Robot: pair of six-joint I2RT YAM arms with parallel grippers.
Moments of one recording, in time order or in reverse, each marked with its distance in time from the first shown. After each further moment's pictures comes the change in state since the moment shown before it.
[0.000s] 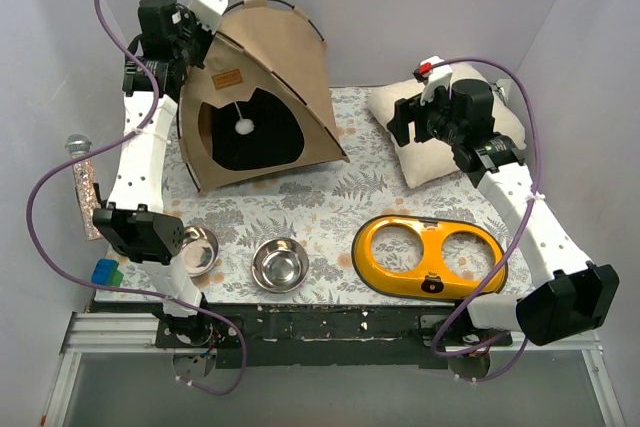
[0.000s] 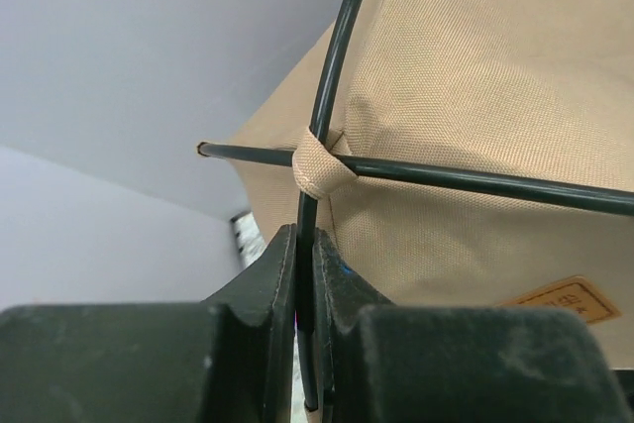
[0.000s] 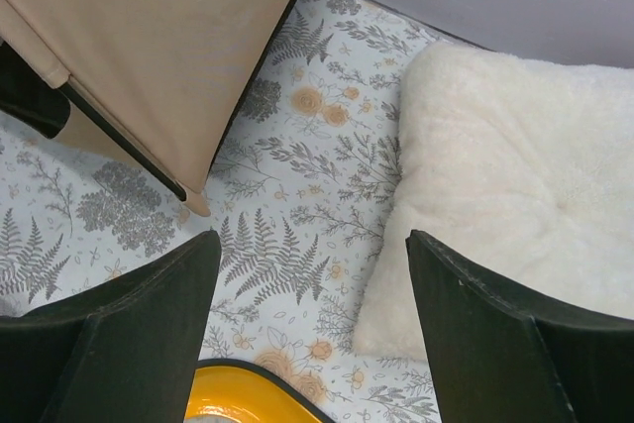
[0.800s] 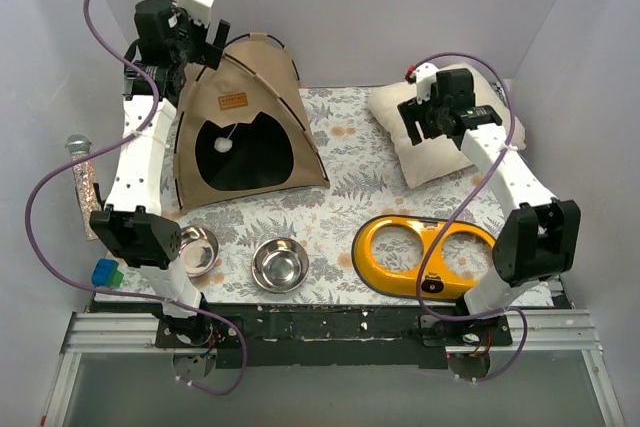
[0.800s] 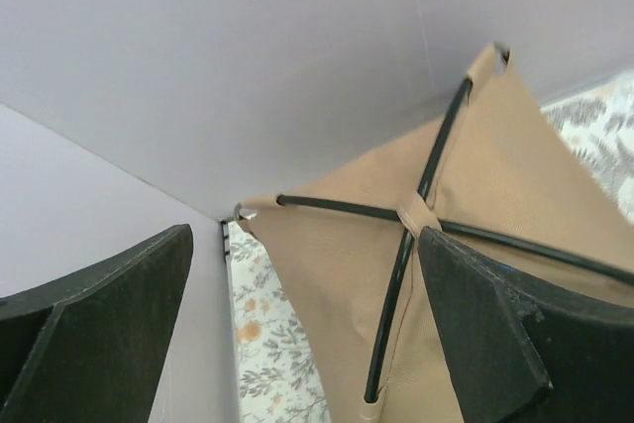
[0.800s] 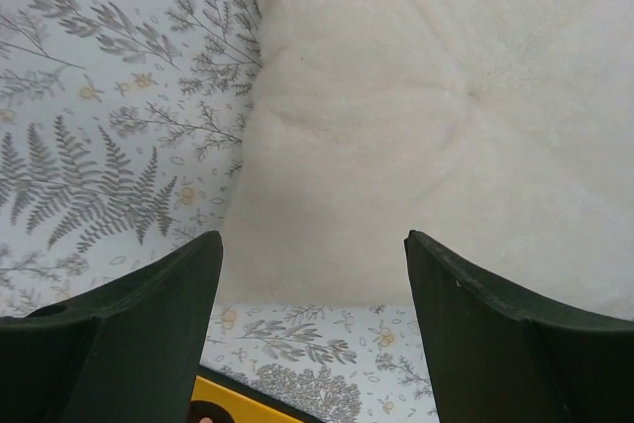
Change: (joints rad) left arm 0.019 -0.033 -0.143 0.140 -0.069 -0.087; right arm -0.082 0.298 0.177 -0.219 0.172 -0.189
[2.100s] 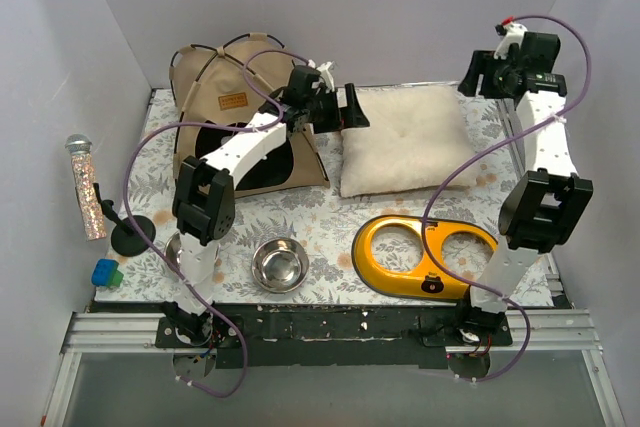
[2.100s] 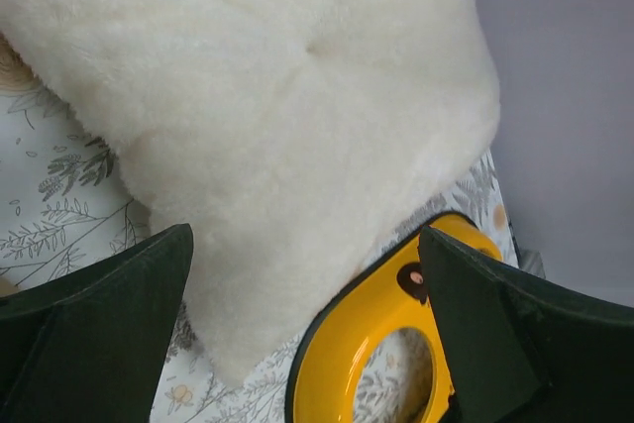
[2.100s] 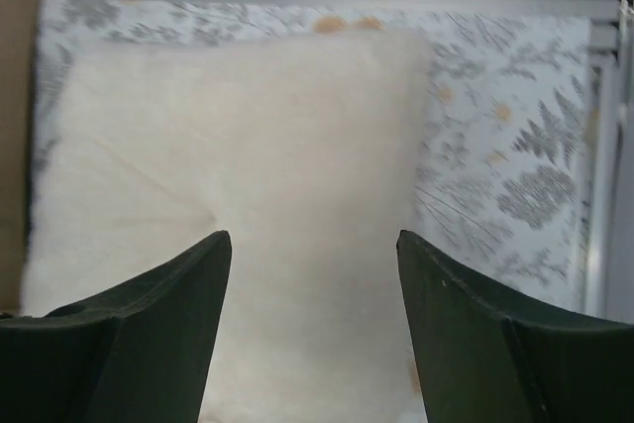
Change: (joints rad) left arm -0.438 0.335 -0.219 0.241 0.449 -0.998; right arm -0.357 0.271 0.411 -0.006 -0.356 0.274
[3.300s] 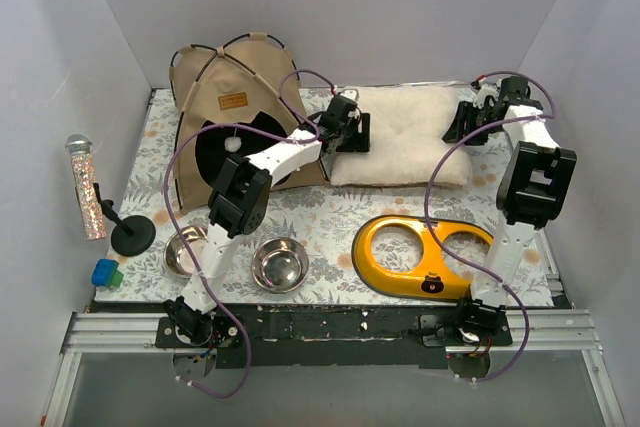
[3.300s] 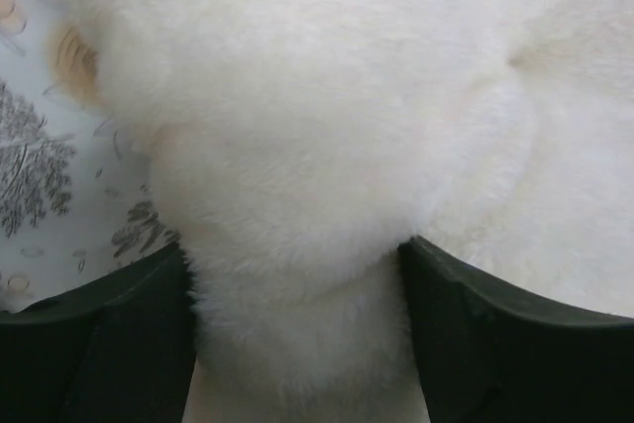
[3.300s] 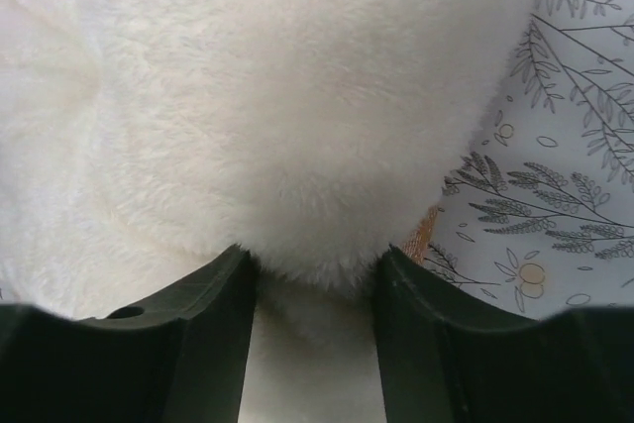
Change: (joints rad) left arm -0.143 0.264 0.122 -0.028 -0.544 0.044; right arm -0.097 0.283 -0.116 -0.125 -0.205 -0.105
